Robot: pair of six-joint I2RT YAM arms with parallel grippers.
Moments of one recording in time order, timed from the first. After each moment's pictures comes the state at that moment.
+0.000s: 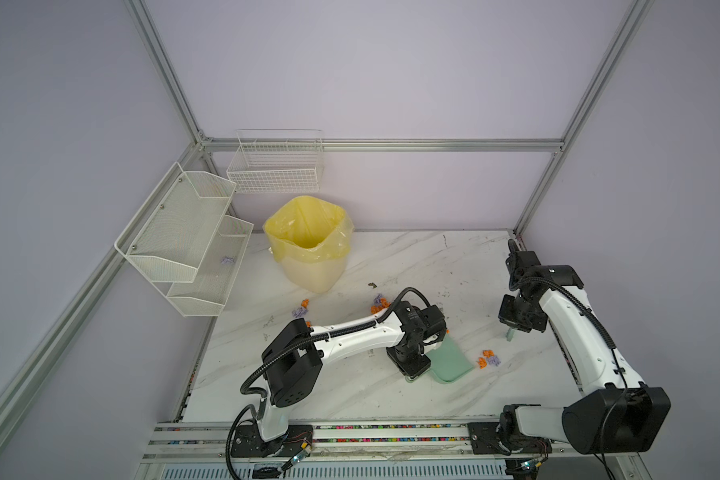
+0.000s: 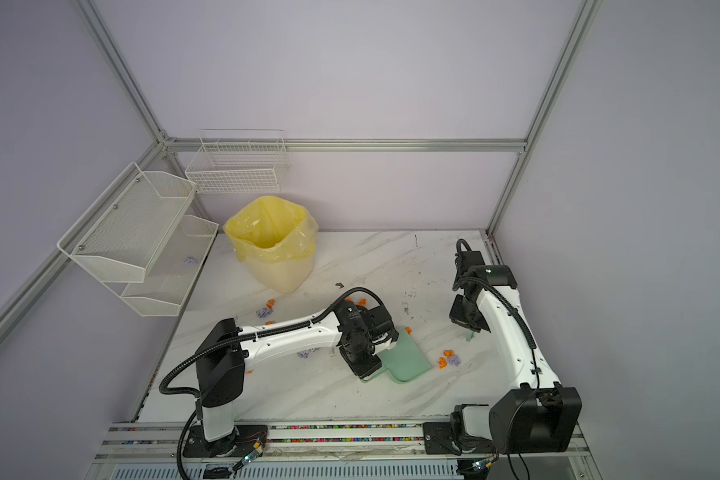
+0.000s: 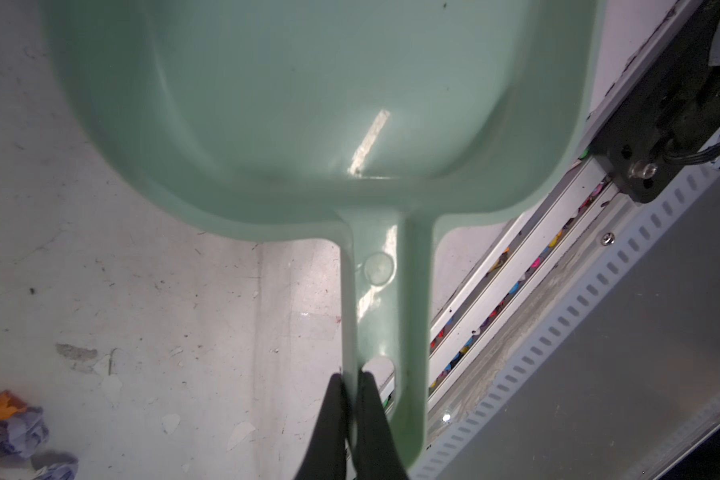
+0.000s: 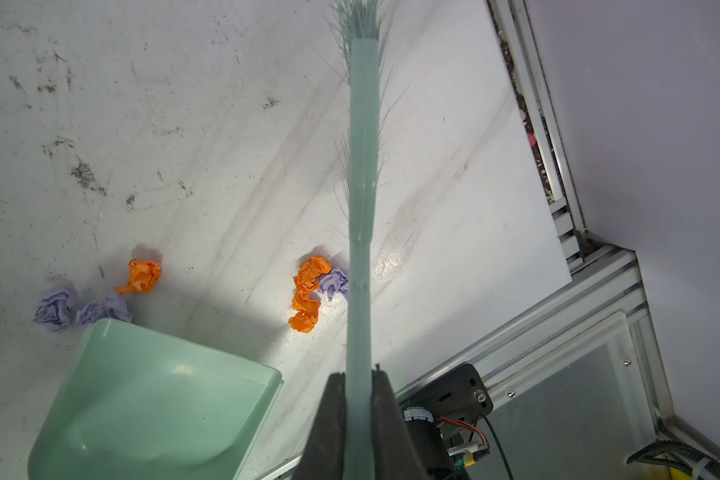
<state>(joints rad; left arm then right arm) -1.10 1.92 1.59 -1.13 0.19 -0.15 0.05 1.30 1.28 -1.41 0.21 0.52</state>
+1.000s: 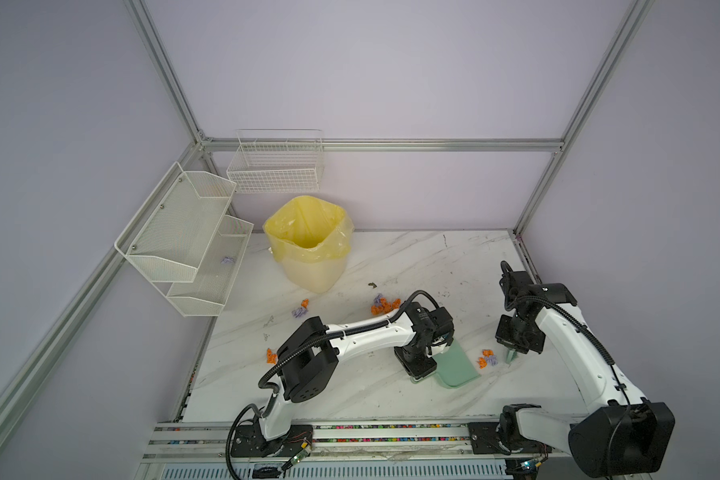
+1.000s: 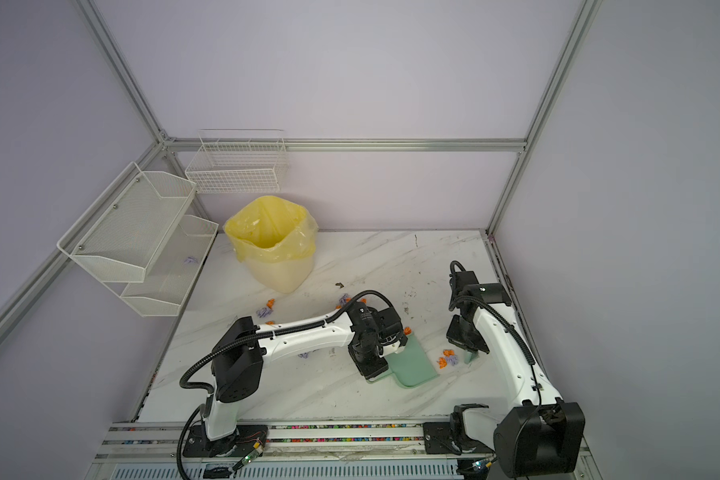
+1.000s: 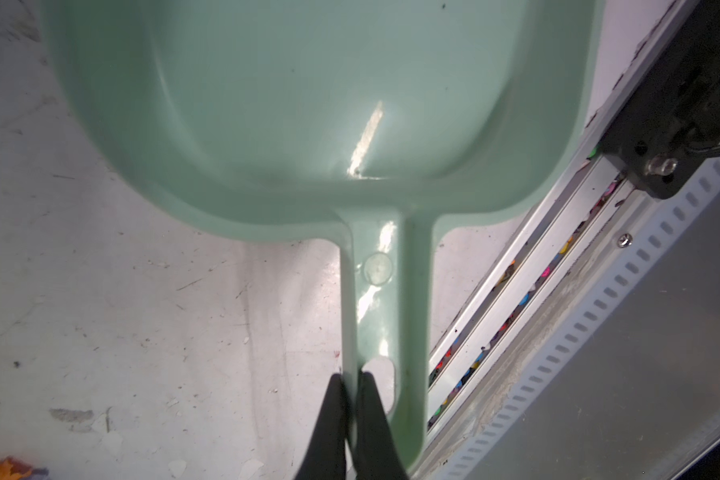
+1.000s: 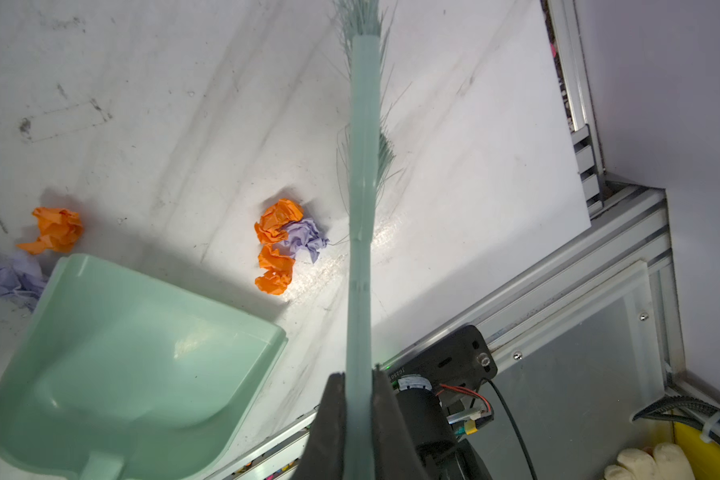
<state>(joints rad) -1.11 2.03 1.68 -1.15 0.20 -0.07 0.10 1.21 1.09 -1.42 0.19 0.61</state>
